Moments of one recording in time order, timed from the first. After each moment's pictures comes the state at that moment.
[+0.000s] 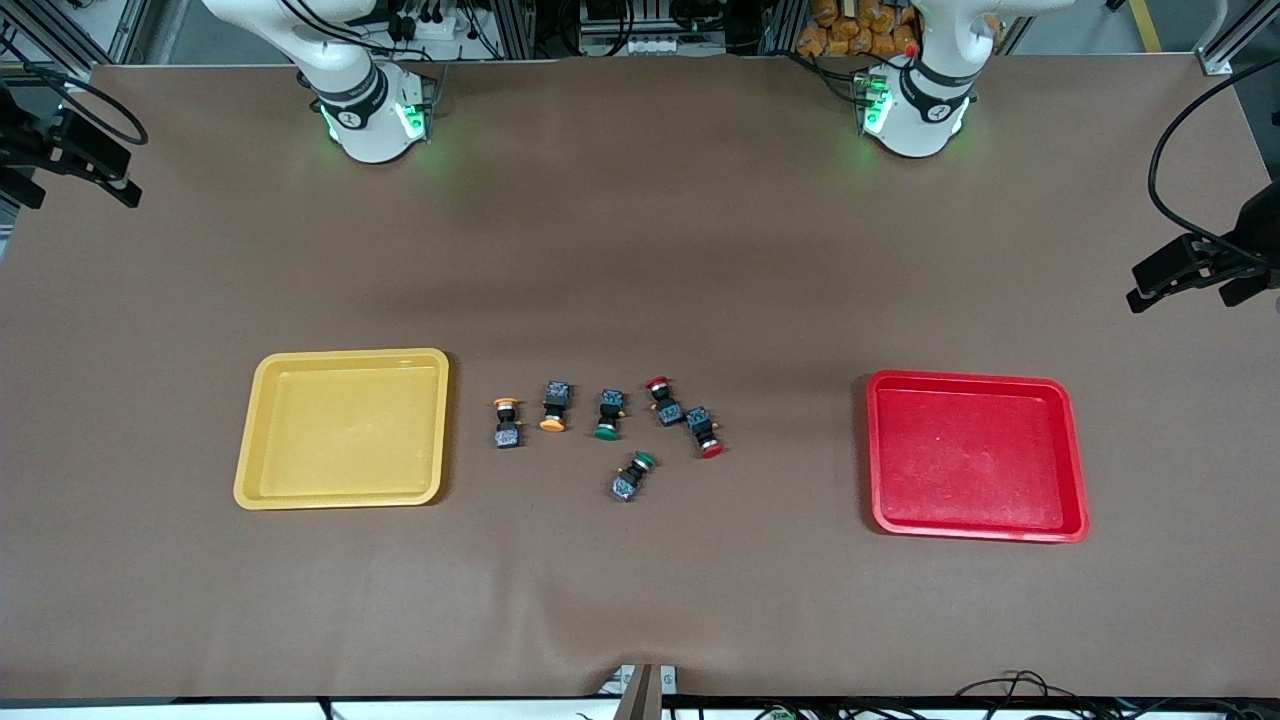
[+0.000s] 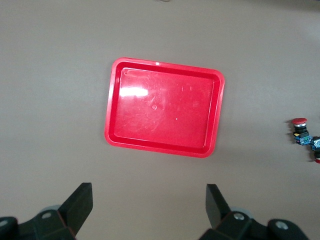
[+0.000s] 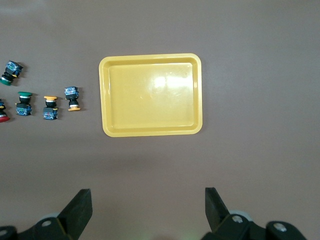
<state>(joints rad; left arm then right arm) -0.07 0.05 0.07 -1.51 -0.01 1.64 -0.06 0.05 -0.12 -0.04 -1.53 0.01 1.44 0.01</state>
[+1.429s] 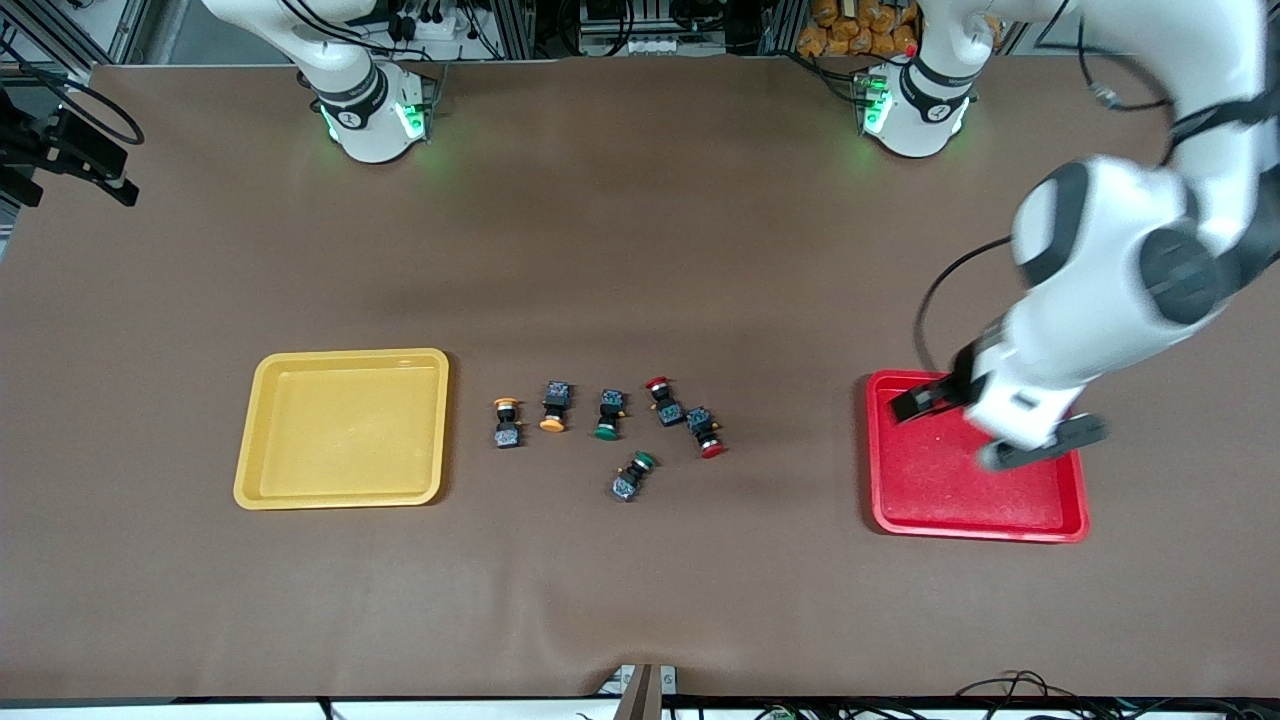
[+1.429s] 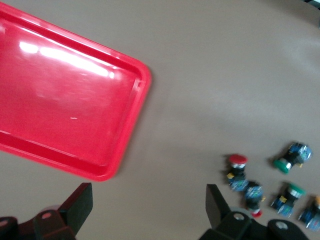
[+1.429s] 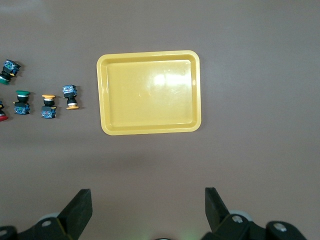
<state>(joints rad) -0.29 0.43 0.01 -1.47 -0.11 1.94 -0.59 0.05 -0.12 -0.05 -1.53 0.01 1.43 0.01</state>
